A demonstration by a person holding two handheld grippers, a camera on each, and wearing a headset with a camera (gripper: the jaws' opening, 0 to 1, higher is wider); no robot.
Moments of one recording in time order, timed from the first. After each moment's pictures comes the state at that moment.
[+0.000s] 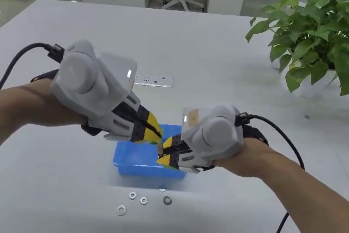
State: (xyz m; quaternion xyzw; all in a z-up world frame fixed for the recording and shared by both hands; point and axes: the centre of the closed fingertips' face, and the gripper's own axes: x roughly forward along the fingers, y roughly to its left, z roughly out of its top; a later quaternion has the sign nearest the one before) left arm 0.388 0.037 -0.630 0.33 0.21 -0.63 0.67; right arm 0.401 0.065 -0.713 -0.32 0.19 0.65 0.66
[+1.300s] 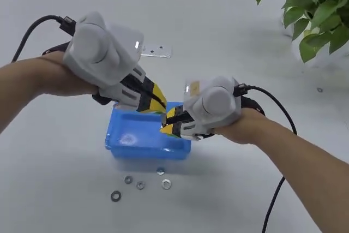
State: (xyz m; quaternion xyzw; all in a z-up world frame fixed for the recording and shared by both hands) left arm 0.449 0.034 -0.689 0.32 0.22 -0.63 0.67; right arm 0.459 0.062 -0.774 -0.31 0.21 0.65 0.66
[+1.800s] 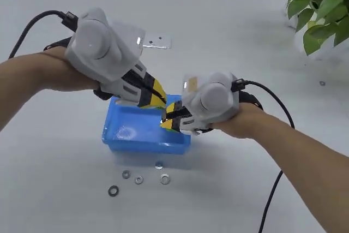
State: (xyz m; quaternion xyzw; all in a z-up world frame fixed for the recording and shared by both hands) left arm 0.456 0.033 -0.704 0.31 0.23 -0.63 0.67; right arm 0.464 0.061 -0.787 -0.32 0.22 0.65 0.65
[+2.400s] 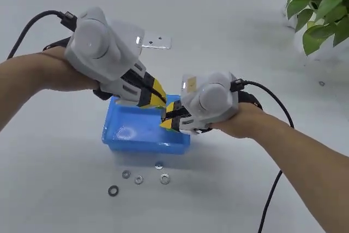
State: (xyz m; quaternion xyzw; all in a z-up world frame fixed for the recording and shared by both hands) left arm 0.454 0.032 -0.698 0.31 0.22 -0.63 0.67; right arm 0.463 0.061 -0.782 -0.33 0.21 0.65 0.65
